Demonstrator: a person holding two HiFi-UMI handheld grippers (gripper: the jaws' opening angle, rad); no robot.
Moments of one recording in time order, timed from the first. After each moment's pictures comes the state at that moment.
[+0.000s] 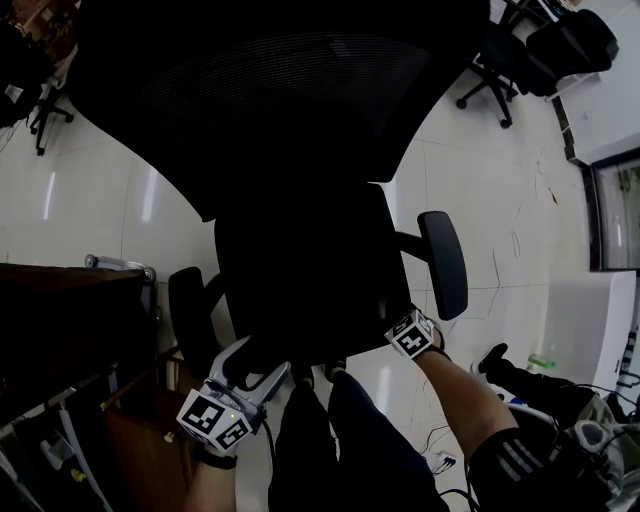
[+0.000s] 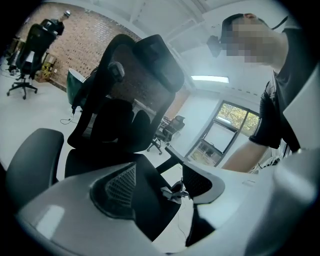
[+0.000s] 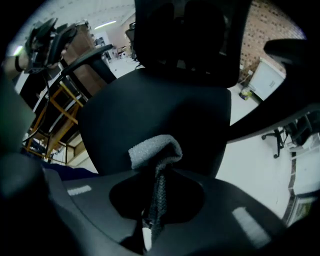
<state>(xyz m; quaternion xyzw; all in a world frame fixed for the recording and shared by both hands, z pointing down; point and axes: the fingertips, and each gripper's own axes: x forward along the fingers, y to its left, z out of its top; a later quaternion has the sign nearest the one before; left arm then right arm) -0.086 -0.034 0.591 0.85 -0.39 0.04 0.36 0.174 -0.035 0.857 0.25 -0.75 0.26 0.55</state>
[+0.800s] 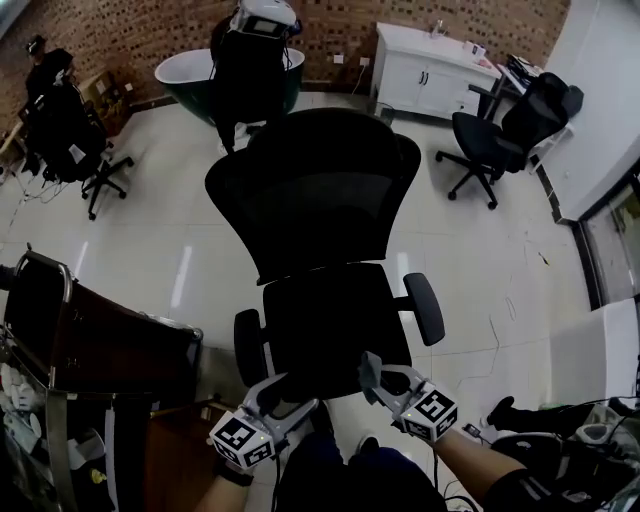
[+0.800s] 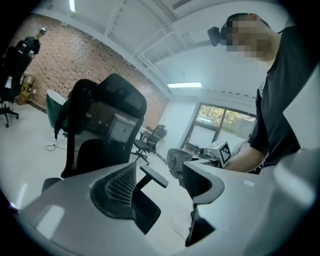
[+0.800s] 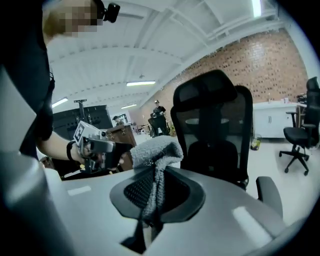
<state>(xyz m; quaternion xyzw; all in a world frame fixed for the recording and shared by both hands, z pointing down) -0.081 0.049 0.410 0.90 -0.33 0.02 0.27 0.029 0.026 0.444 0.28 -0.93 0.20 0.15</state>
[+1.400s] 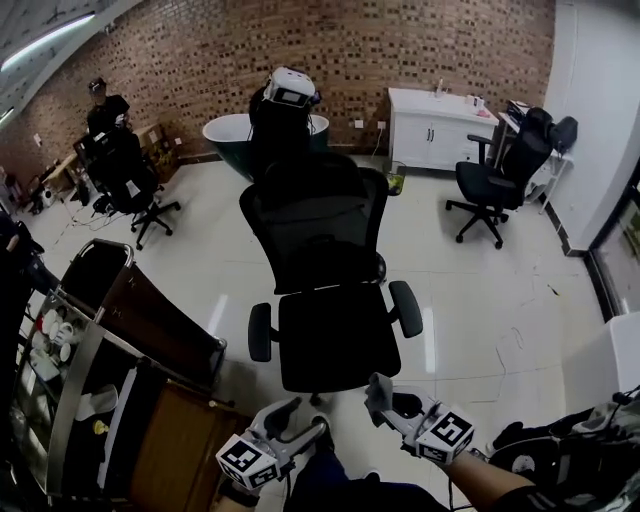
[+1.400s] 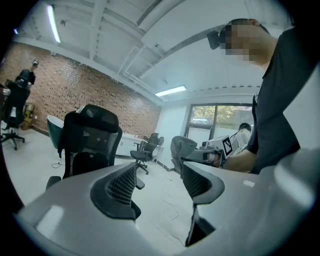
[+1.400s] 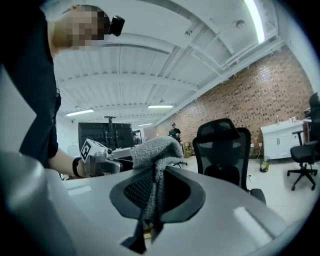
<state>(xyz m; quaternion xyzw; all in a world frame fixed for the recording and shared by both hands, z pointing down) 0.026 0.267 0.299 0.91 -0.38 0.00 0.18 0.132 0.230 0.295 0.24 -0.96 0.11 0.04</state>
